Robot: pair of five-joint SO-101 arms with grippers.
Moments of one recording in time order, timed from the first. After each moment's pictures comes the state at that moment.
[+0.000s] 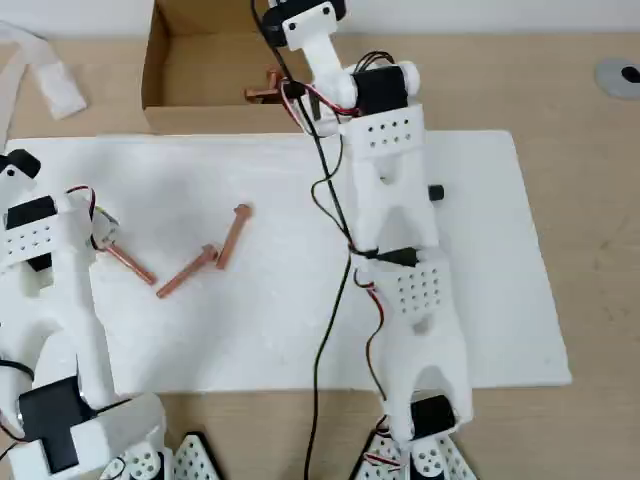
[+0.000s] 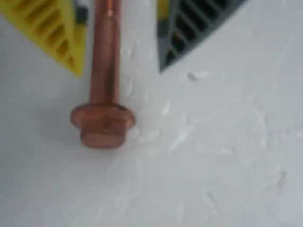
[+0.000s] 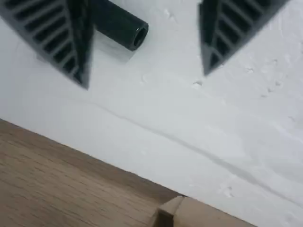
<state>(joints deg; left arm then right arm) -24.8 -12.0 32.2 60.1 19.6 -19.5 49.2 -83.9 101.3 2.2</state>
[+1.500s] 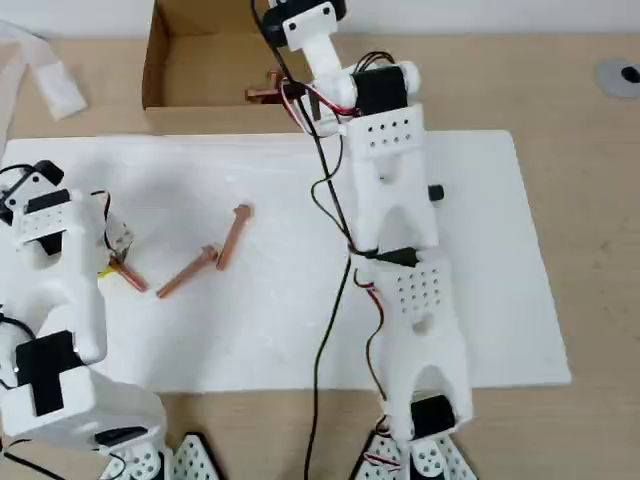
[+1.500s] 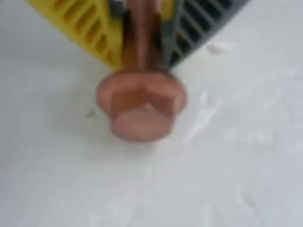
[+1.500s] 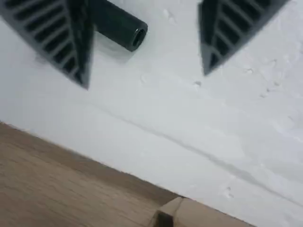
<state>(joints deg) -24.2 2.5 28.0 59.8 18.2 -19.5 49.1 -83.0 101.3 0.0</state>
